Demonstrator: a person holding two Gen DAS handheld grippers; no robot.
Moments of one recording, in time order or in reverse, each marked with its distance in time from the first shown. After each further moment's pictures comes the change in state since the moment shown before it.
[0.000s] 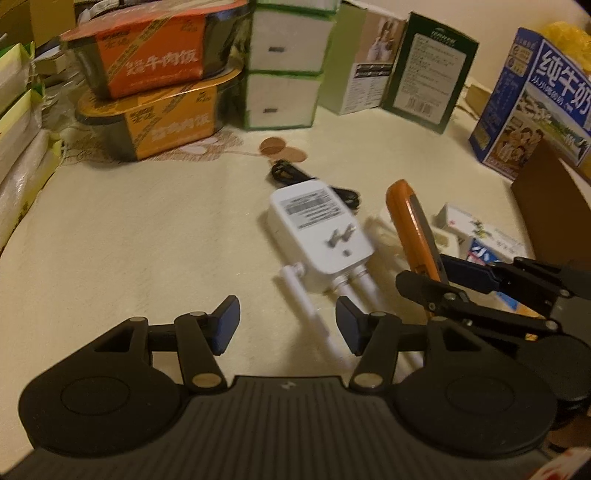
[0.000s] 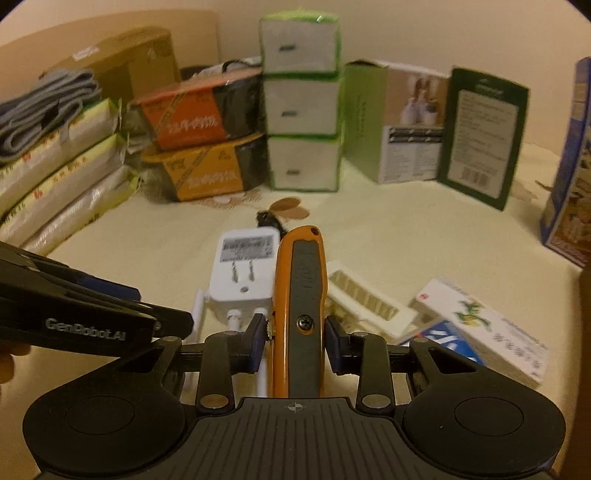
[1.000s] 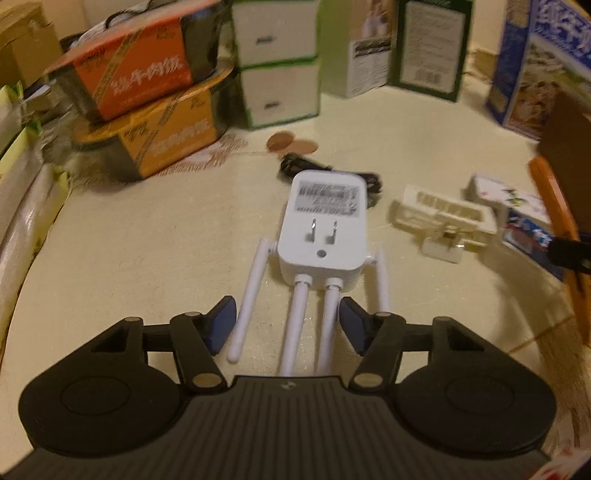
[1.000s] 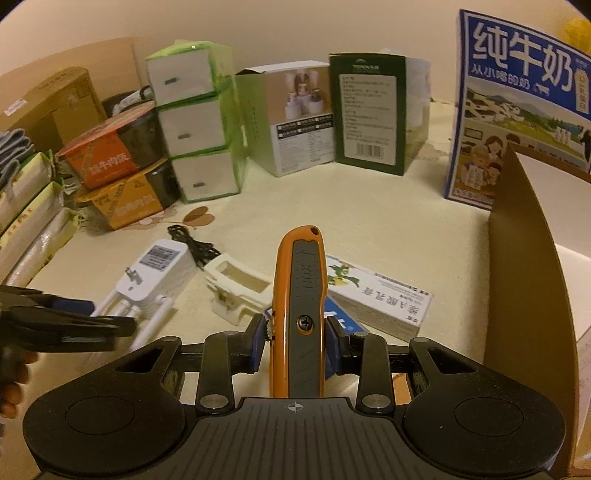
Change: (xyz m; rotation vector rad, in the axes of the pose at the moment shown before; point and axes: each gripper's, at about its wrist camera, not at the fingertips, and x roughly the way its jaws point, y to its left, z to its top) left arm 0.017 -0.006 0.001 0.153 -0.004 0.106; right arm -0.049 -0.063 -0.010 0.201 0.033 -0.141
